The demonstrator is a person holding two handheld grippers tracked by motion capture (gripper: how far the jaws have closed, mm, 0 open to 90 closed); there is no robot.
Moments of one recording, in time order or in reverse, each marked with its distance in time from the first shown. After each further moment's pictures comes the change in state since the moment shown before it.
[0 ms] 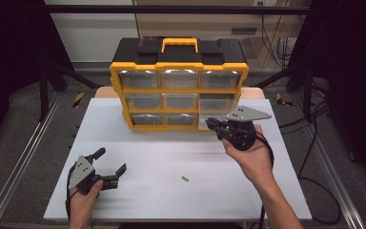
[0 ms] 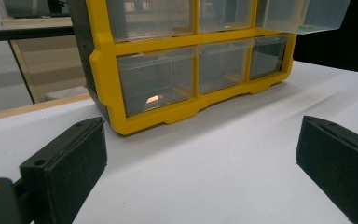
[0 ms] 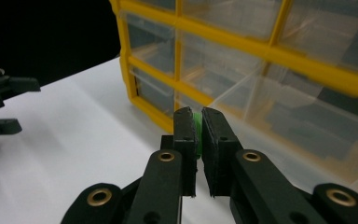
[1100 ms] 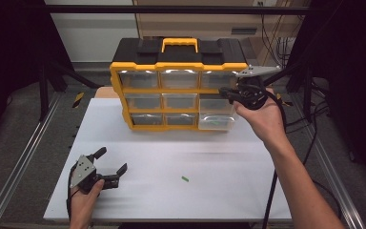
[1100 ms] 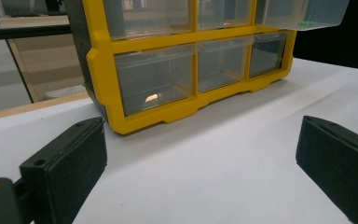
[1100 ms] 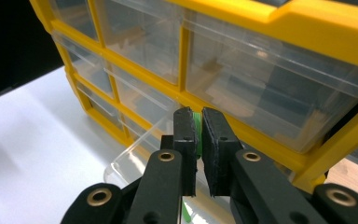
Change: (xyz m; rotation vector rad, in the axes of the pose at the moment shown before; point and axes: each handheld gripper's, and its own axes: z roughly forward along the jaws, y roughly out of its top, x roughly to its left) left arm 0.000 0.000 0.003 0.011 -0.004 0.007; right arm -0.066 0.061 0.012 0.118 -0.072 0.027
